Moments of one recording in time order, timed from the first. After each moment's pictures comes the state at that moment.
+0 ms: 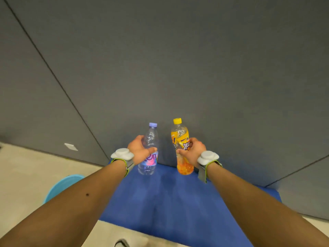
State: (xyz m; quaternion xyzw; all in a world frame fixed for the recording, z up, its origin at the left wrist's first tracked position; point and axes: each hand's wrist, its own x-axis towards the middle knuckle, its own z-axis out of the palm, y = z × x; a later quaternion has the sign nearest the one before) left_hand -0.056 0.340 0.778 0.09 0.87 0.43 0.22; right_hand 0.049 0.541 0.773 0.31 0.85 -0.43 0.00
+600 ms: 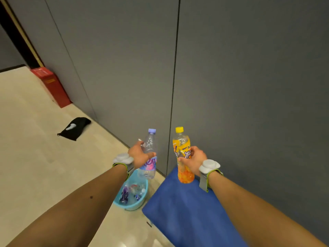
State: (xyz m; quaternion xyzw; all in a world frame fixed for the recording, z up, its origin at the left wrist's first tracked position) left_hand -0.131 0.026 0.824 -0.12 0.89 0.44 0.09; right_hand -0.114 0.256 0.807 0.11 0.88 -0.45 0.07
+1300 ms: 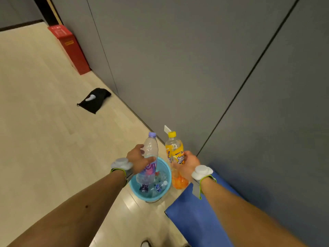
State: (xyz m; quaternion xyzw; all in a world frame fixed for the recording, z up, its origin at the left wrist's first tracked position) left_hand -0.243 -0.160 0.700 -0.23 0.85 0.44 0.17; right_hand -0.252 0.050 0.692 0.07 0.88 -0.43 0.20
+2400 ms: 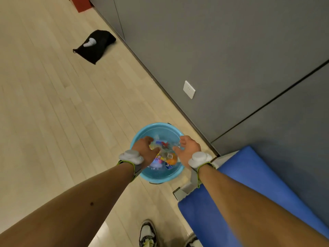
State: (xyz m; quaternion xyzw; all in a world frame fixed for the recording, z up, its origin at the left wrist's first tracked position) left_hand -0.261 -0.177 0.397 -0.26 0.88 0.35 0.19; right_hand -0.302 -0.009 0.393 0.04 0.88 -0.39 0.28
